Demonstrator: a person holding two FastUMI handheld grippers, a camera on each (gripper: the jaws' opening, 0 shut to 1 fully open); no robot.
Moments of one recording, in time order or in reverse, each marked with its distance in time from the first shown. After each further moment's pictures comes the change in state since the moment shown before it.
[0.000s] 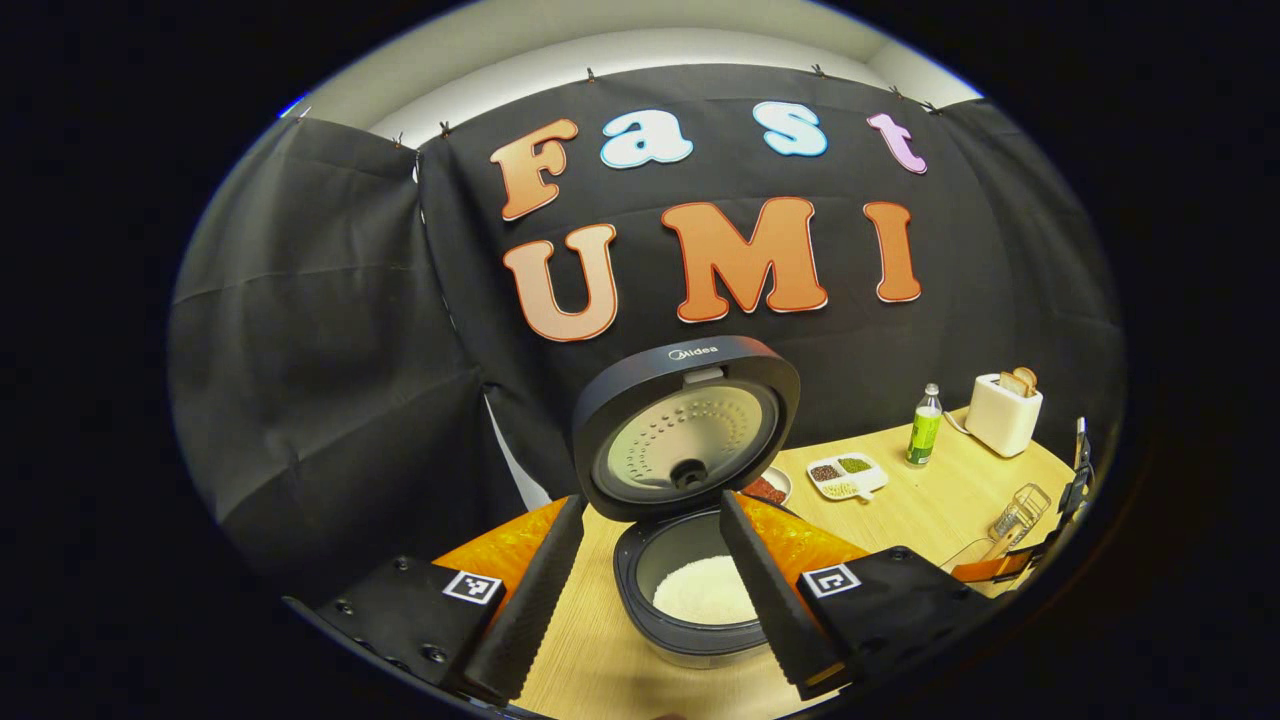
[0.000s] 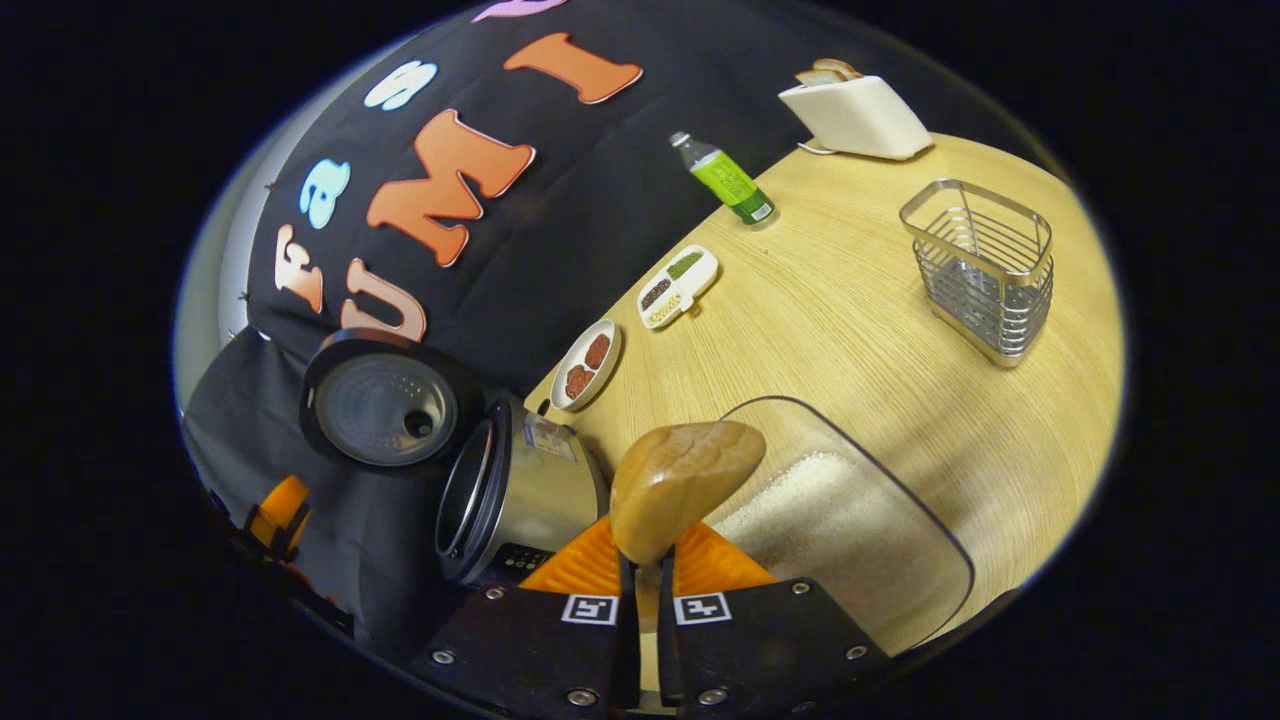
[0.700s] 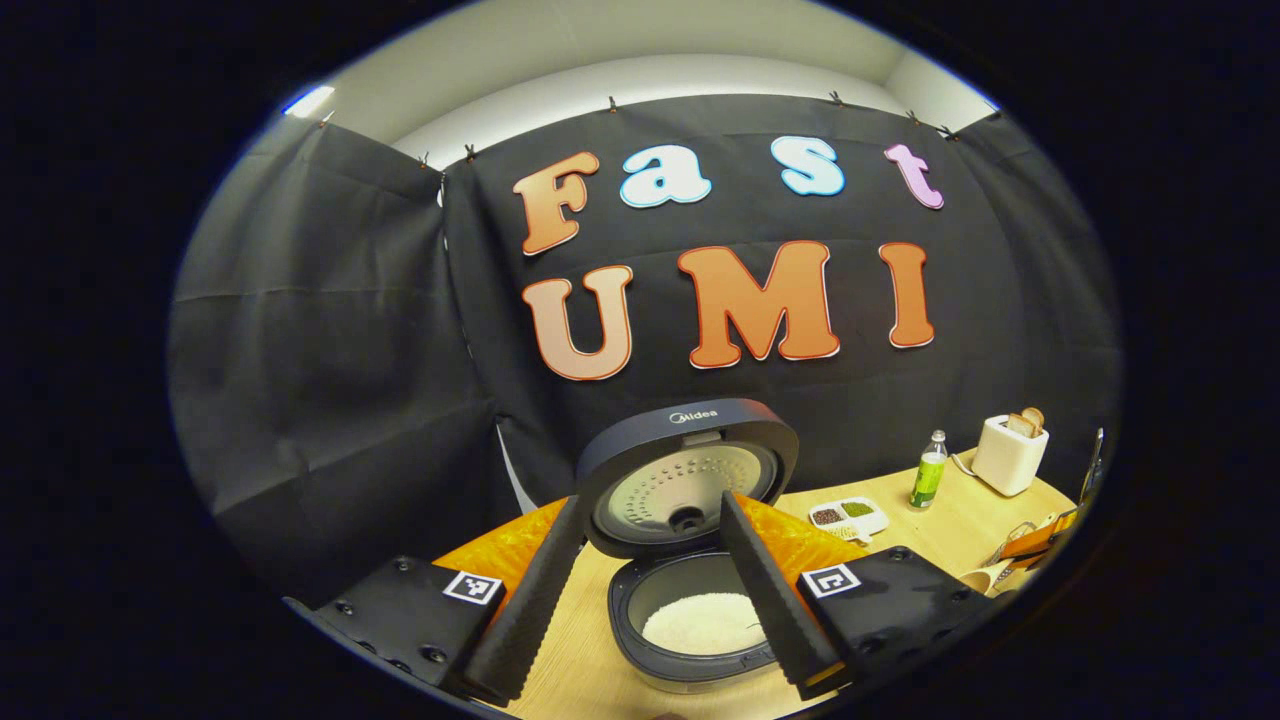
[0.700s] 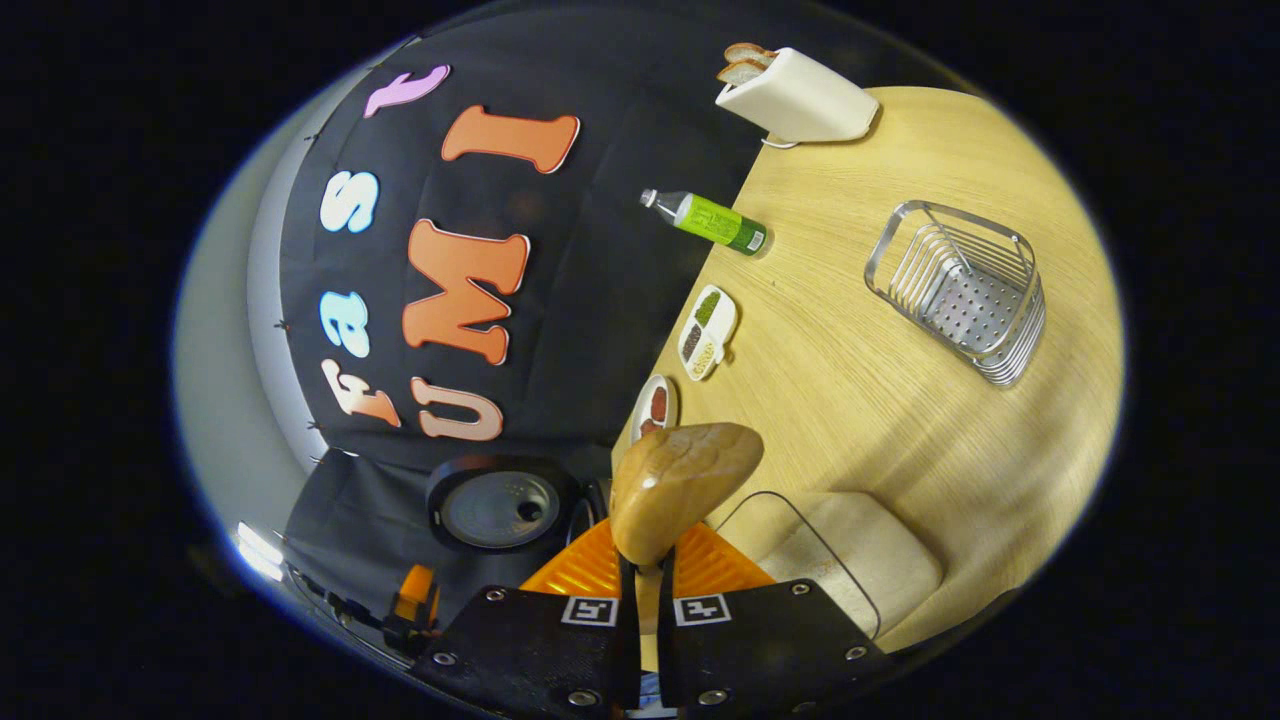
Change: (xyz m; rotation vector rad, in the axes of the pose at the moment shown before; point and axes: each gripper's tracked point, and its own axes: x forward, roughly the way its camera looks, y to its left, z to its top) left arm -0.009 0.005 0.038 -0.052 -0.119 0.071; right arm -0.052 0.022 0.080 0.299 -0.022 0.257
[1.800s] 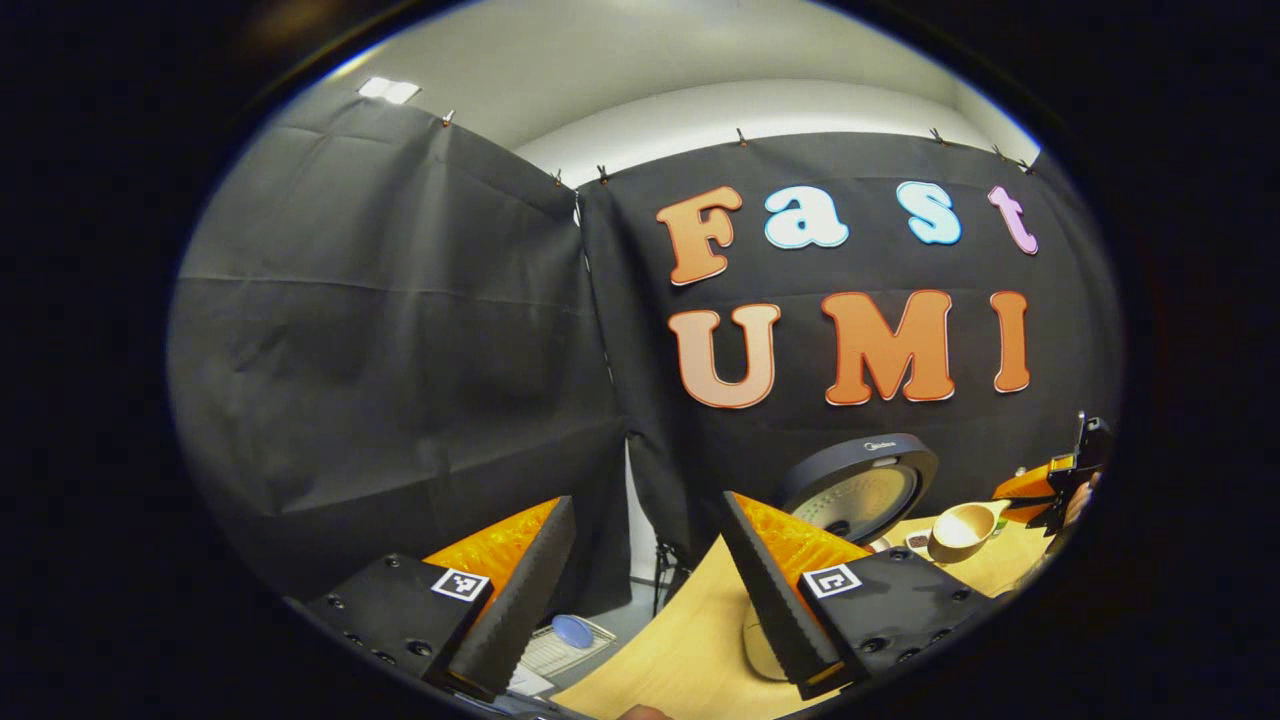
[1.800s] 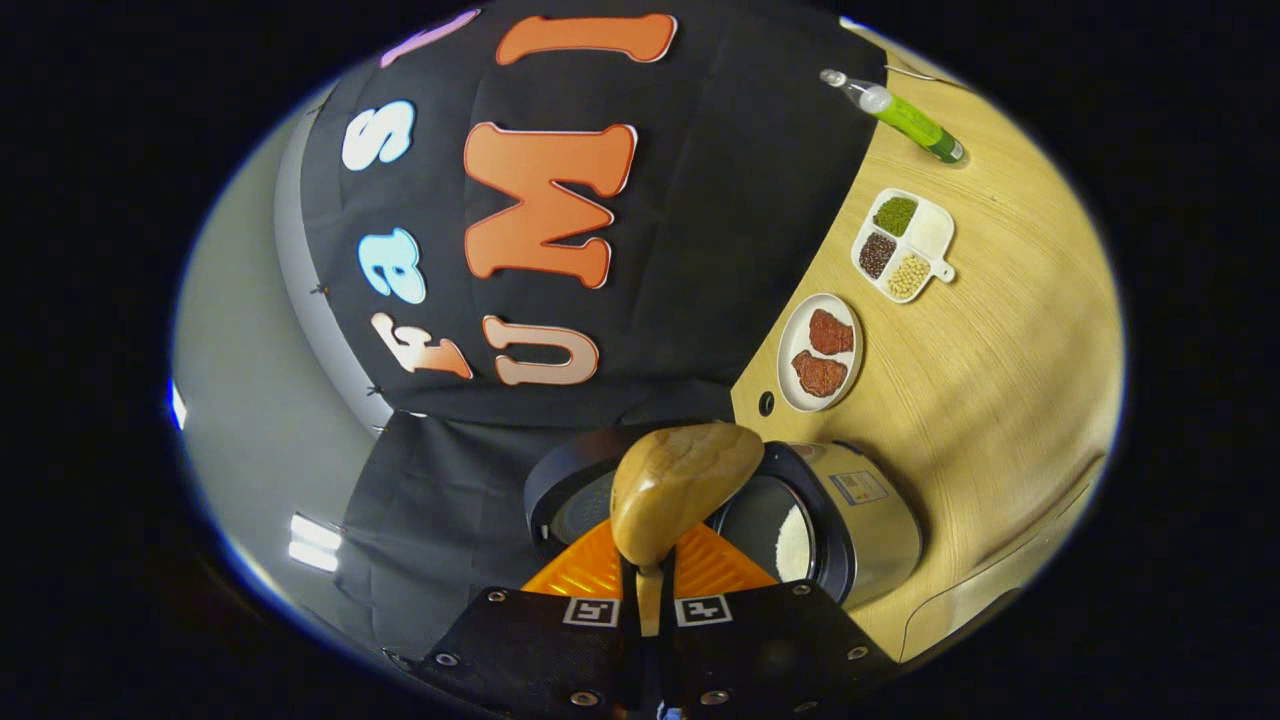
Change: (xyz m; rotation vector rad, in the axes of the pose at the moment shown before) left arm -0.082 0.175 0.020 -0.047 -0.087 0.301; right arm 0.143 0.174 -0.065 -0.047 0.236 0.175
